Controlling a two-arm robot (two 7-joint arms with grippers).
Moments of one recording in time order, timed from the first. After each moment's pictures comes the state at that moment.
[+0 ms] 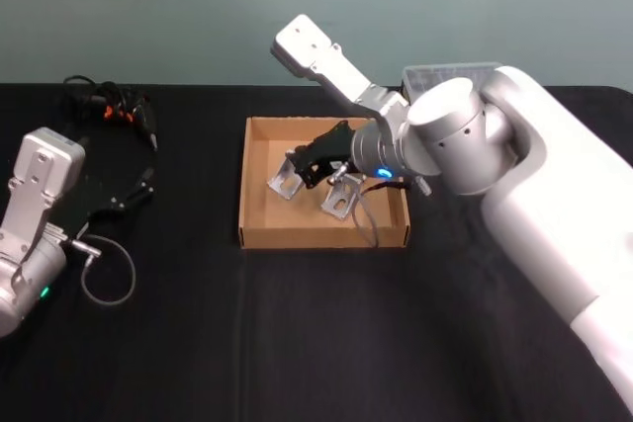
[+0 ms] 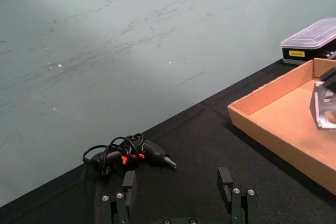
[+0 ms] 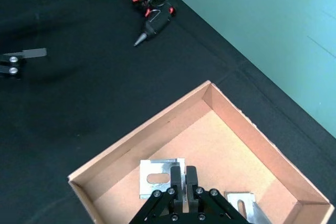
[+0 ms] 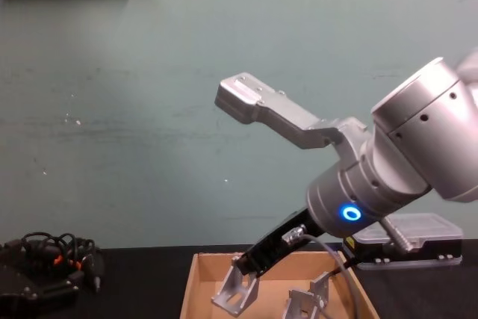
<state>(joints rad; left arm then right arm) -0.20 0.60 0.45 -1.41 -0.25 -0.12 0.03 0.73 0.13 -0.62 -1.16 -0.04 0.66 0.50</state>
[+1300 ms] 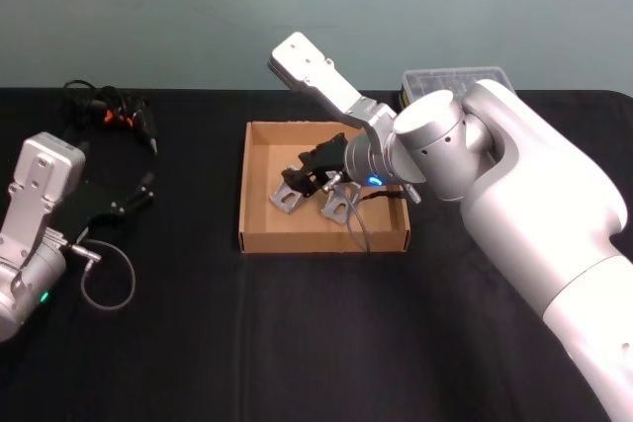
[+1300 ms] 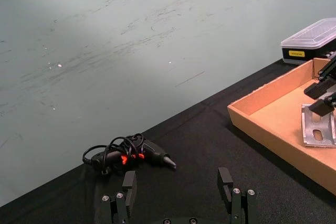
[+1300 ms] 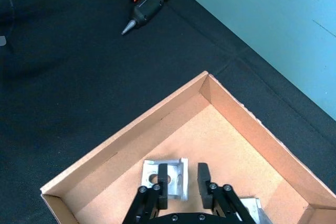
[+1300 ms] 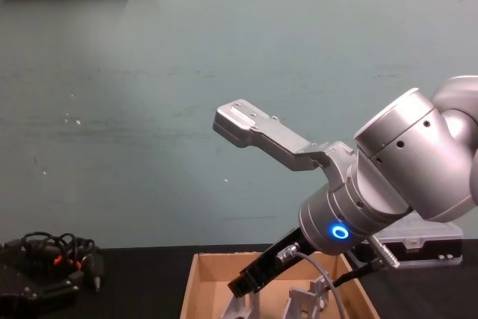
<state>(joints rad) -0.20 0.60 0.45 -1.41 -0.25 -0.12 0.03 0.77 0.06 -0.60 -0.98 -0.08 0.61 0.50</state>
